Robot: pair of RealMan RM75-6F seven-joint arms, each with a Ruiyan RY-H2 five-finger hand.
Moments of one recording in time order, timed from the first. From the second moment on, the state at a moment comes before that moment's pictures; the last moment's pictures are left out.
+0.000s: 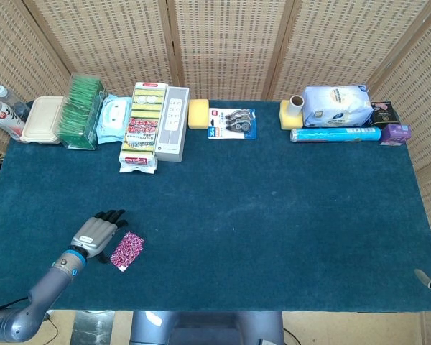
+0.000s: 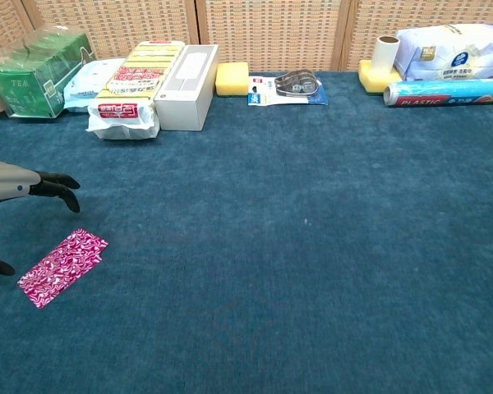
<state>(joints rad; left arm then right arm) -0.72 -1.23 0.11 -1.82 0.85 0.88 0.59 -0.07 -0.87 0.09 -1.83 -1.38 1.55 0.13</state>
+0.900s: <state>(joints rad) -0.78 -1.29 0.15 -1.85 0.76 0.91 0.68 -0.07 -0.87 0.09 -1.83 -1.38 1.55 0.15</state>
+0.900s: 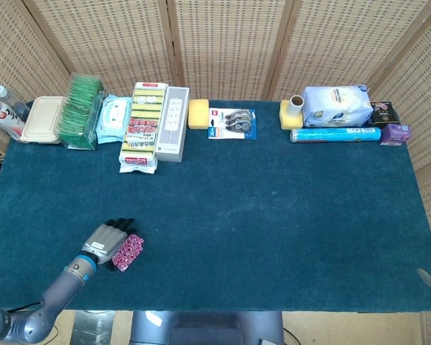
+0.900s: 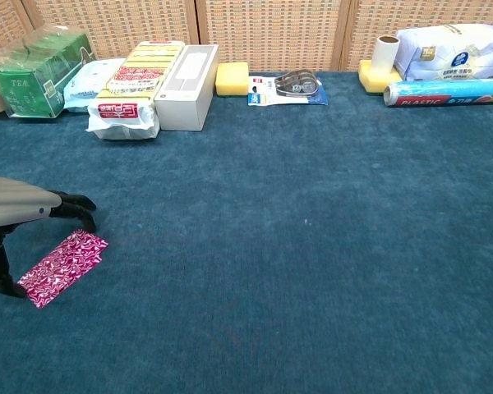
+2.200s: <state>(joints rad) -0.75 -1.23 0.16 -1.82 0.79 0.91 0.60 -0.08 -0.87 0.09 -1.83 -1.38 1.55 0.14</state>
